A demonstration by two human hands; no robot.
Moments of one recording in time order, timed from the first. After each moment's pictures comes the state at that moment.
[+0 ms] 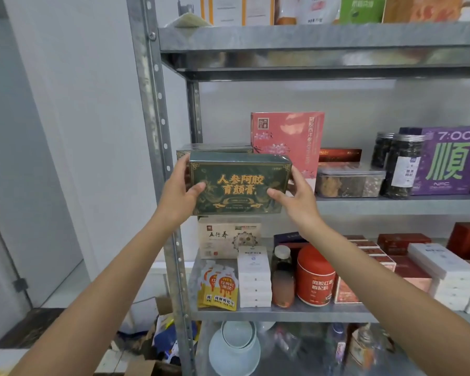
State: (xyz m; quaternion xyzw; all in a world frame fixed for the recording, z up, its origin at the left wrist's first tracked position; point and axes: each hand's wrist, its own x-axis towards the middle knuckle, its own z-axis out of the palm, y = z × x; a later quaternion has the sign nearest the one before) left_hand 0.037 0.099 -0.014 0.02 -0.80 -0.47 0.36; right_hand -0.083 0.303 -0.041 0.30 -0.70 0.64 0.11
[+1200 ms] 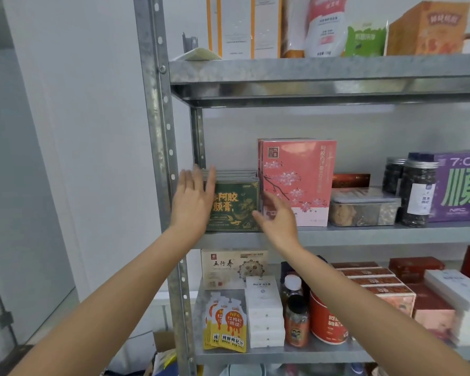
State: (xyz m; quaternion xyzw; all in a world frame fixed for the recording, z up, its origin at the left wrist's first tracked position) left_hand -0.036 0.058 0.004 0.16 -0.88 0.31 0.31; right_hand -0.117 0.227 -0.043 0.24 -0.77 0.56 0.17
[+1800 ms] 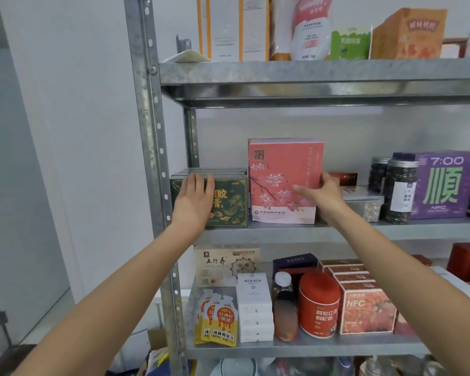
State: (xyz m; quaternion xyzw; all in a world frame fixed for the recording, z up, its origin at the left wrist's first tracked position) left_hand -0.053 0.073 -0.007 0.14 -0.91 0.26 0.29; right_hand -0.176 0.334 0.007 0.15 -0.74 0.64 0.13
